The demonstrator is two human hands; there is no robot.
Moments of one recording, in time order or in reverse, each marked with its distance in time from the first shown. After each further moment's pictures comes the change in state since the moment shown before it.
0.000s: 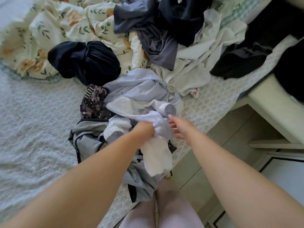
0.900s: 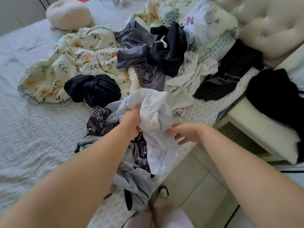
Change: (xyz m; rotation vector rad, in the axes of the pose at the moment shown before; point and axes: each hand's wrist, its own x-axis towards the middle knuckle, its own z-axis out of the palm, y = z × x) left_hand -0.074 0.053 -0.031 -0.773 0.062 0.164; right_hand -0.118 -0.043 -0.056 -0.481 -0.332 -0.163
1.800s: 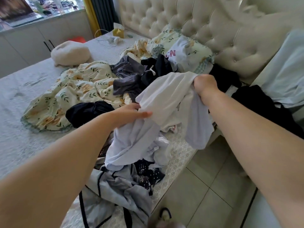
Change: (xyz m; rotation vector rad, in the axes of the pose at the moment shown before) left_hand -0.062 0.101 0.014 1.049 -0.309 0.345; right_hand -0.102 -0.099 -0.095 0.108 1.147 -0.289
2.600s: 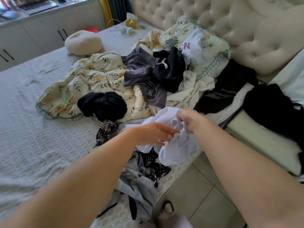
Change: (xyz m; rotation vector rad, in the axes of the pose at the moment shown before) left_hand -0.023 -0.021 0.071 -0.287 -0.437 -0.058; right_hand -0.068 0.042 0.082 0.126 -0.549 0.412
